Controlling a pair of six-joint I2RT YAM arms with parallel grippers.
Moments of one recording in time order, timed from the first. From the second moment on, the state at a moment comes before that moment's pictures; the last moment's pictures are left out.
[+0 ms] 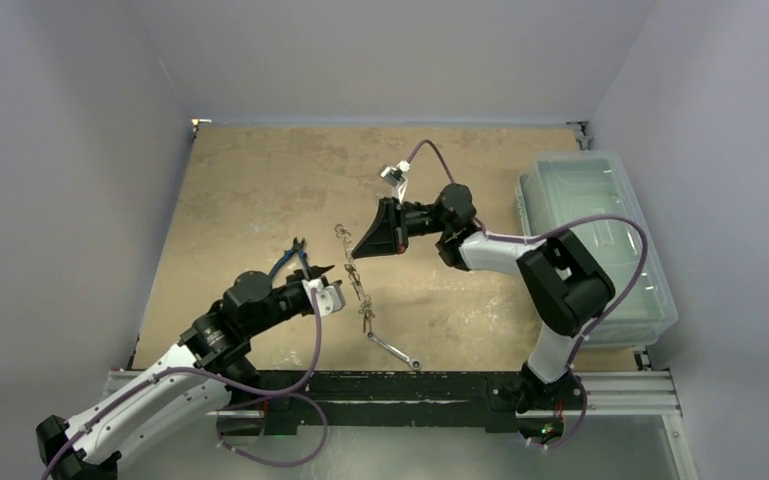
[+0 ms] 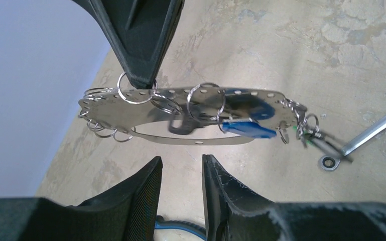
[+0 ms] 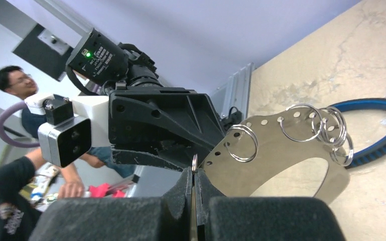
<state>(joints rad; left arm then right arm) -0.79 0.53 0.43 -0.14 0.14 0.60 0.62 1.81 0.93 1.20 -1.17 1.13</state>
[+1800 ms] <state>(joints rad) -0.77 0.59 0.37 0.16 0.31 0.64 0.63 1.72 0.87 1.20 -1.15 1.10</state>
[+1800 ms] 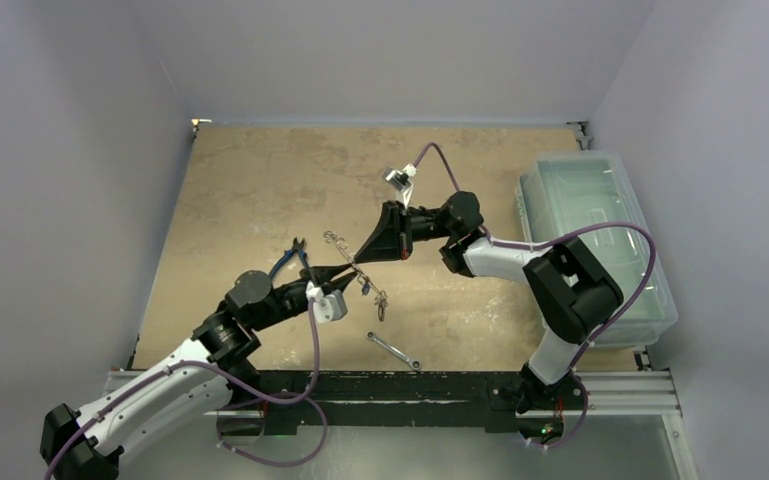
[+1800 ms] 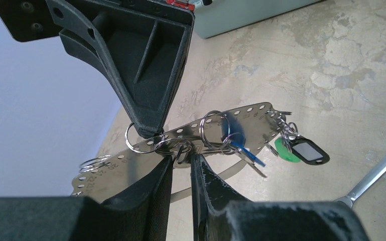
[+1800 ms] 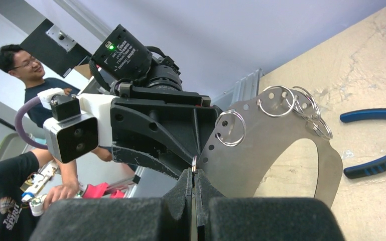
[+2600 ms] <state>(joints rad) -0.77 0.56 0.37 0.15 0.30 0.61 0.63 1.72 0.87 1.24 -1.14 1.13</state>
